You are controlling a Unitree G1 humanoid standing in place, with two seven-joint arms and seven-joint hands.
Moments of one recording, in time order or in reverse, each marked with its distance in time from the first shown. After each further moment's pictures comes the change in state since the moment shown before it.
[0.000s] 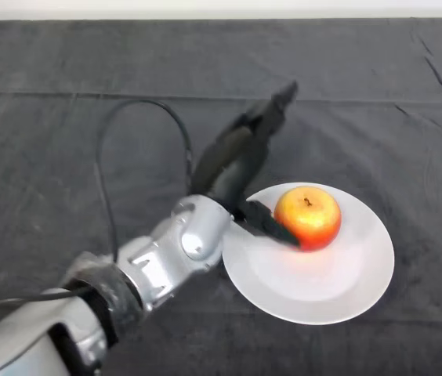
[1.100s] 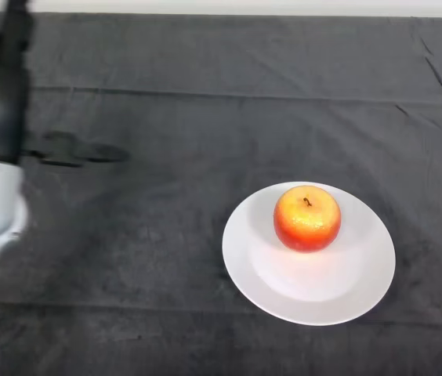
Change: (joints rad) left arm 0.363 0.443 0.633 -0.432 -0.041 -0.001 -0.001; right arm 0.000 0.000 0.000 0.000 0.000 0.000 0.001
